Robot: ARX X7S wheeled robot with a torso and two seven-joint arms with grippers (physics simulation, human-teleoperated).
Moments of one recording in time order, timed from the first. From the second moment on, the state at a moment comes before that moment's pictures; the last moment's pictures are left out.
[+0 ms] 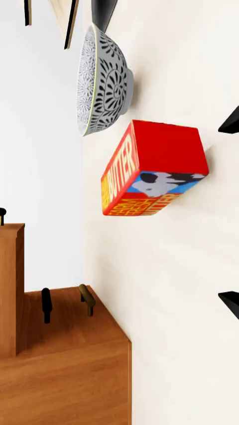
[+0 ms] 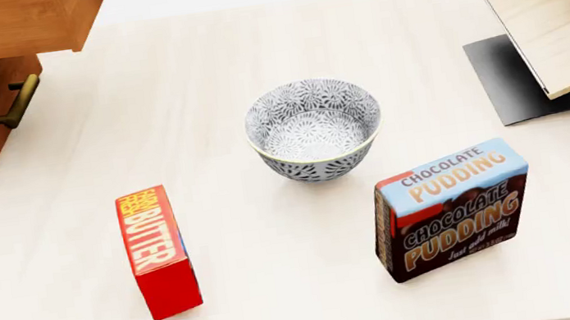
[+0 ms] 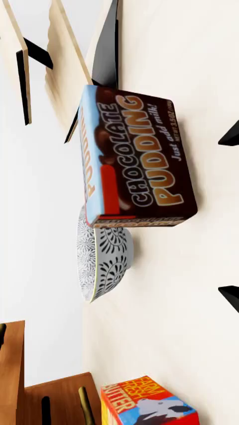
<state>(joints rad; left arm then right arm) 0.00 0.00 0.00 0.00 0.00 0.00 0.00 0.00 0.00 0.00 0.00 0.00 0.00 0.00</state>
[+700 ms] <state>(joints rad) 0.02 -0.08 0.10 0.09 -0.03 -0.02 -0.09 -0.02 0.07 -0.08 -0.09 0.05 0.02 0.11</state>
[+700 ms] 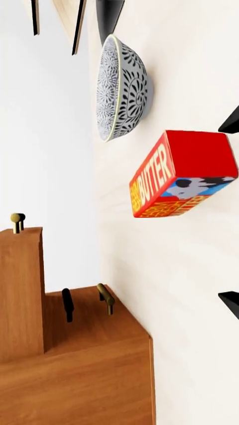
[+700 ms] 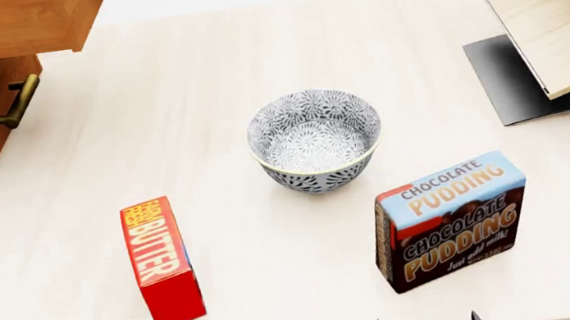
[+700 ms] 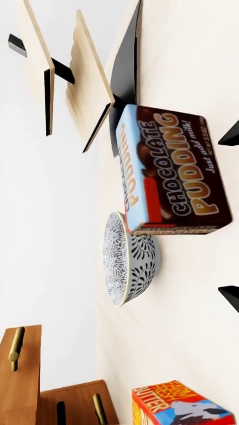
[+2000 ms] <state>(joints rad) -0.02 -0.26 0.16 1.03 -0.21 -0.56 -0.32 0.10 0.19 -0.17 -1.02 0.08 0.65 0.24</state>
